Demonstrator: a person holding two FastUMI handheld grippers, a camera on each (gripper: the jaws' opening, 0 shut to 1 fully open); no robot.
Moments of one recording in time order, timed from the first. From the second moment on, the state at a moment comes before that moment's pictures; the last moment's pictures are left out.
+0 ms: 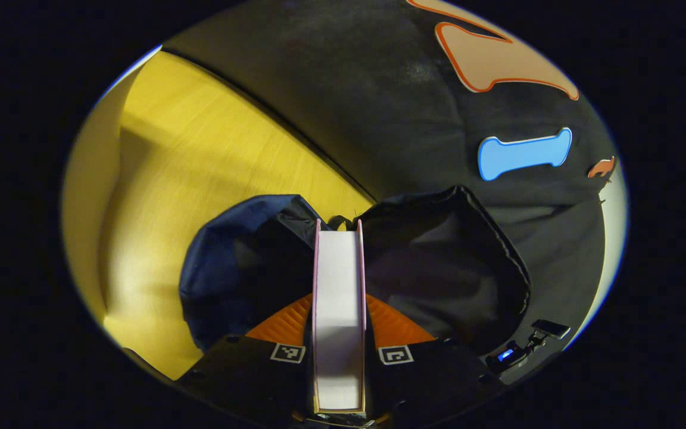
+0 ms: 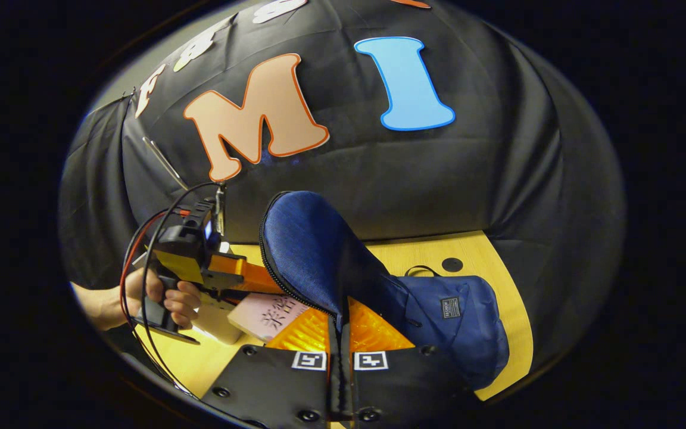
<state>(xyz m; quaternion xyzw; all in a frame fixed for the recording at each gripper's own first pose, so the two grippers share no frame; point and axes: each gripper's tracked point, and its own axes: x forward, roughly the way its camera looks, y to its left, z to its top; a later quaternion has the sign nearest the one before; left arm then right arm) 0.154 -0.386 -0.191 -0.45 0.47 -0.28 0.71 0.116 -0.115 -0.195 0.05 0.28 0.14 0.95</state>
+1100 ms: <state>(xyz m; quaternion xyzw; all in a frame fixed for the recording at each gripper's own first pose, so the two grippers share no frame) 0.134 -0.411 -0.272 -0.35 0.54 -0.22 0.73 0.116 -0.114 -0.193 0.07 0.26 0.15 0.95</state>
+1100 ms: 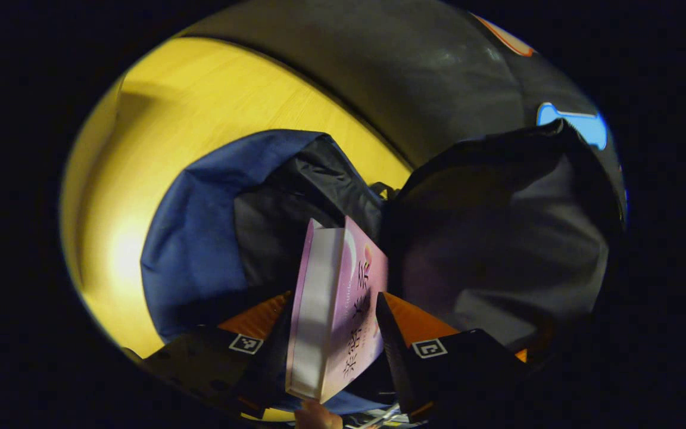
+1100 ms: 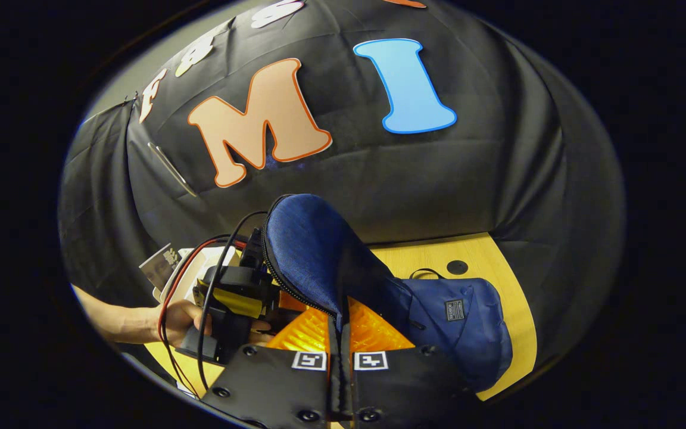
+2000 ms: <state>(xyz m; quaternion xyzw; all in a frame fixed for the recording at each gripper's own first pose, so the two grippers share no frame) 0.156 -0.259 -0.184 -0.09 0.37 -0.22 0.90 0.105 -0.115 -0.197 0.07 0.26 0.13 0.95</state>
